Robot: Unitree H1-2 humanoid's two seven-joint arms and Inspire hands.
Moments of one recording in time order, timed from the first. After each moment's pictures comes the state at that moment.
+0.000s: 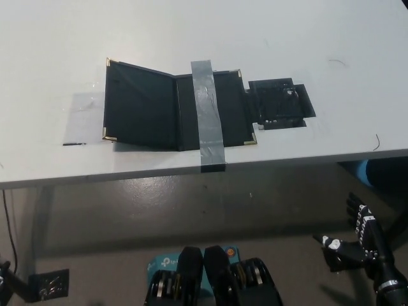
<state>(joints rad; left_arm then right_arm) 0.16 0.10 0.48 -0.11 -0.56 0.17 -0.08 -0.15 -0.14 -0.06 0.35 0.02 -0.03 0.03</state>
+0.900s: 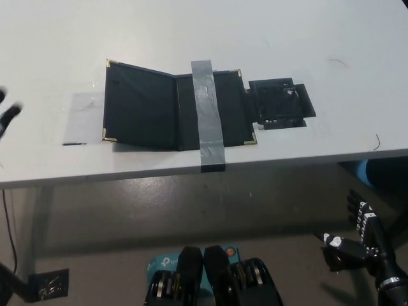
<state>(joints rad) -0.23 0.33 0.29 -0.78 -0.81 0.38 0.02 -0.16 -0.15 -0.07 0.35 0.02 -0.03 0.04</state>
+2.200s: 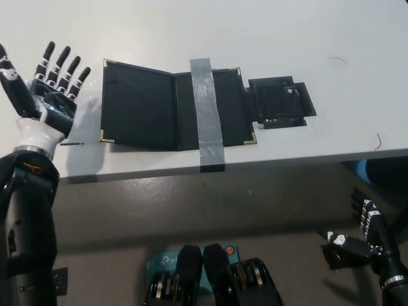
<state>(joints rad) -0.63 0.14 0.38 0.18 -0.70 0.36 0.09 -0.16 -0.16 -0.07 0.35 0.02 -0.03 0.05</state>
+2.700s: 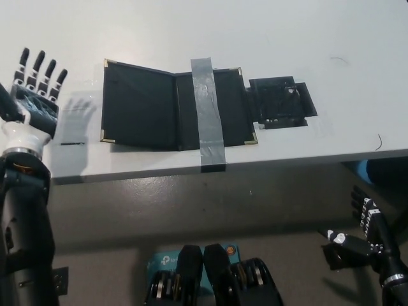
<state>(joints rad) -0.65 0.12 0.45 0.28 -0.67 0.30 0.11 -0.17 -0.16 -0.07 0.34 0.02 -0.03 0.05</state>
